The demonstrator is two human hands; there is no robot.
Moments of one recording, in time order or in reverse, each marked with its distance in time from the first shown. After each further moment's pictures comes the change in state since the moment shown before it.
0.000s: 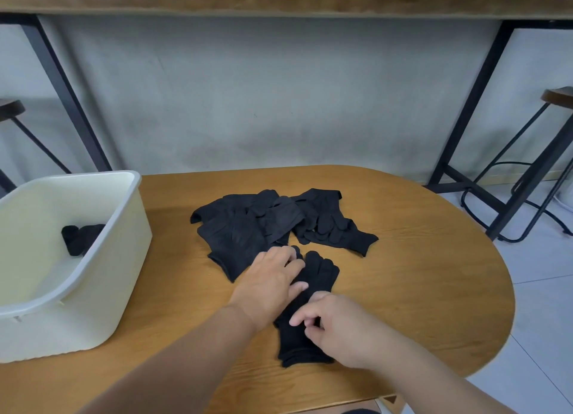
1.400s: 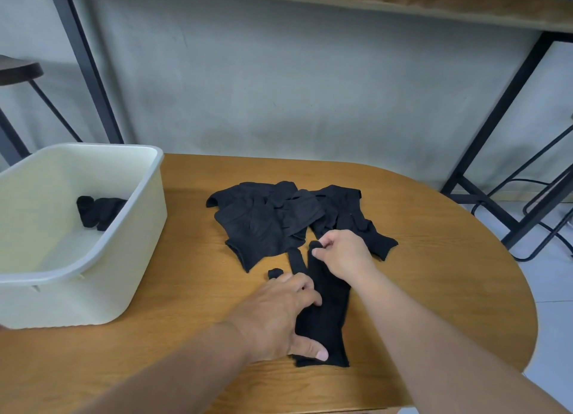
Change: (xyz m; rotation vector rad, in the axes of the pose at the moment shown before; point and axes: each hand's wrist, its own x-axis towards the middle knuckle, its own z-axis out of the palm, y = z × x) left_hand -0.044 0.008 -0.021 -0.260 -0.329 -0.019; right_hand 0.110 0.012 -0.026 0.070 0.321 0.367
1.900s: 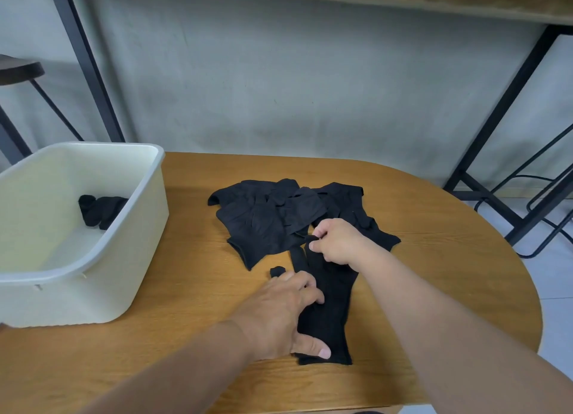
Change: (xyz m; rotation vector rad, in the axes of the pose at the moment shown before) left_hand 0.000 0.000 0.000 -0.006 -0.005 0.000; right_hand 0.011 -0.017 -0.015 0.037 -0.213 -0.051
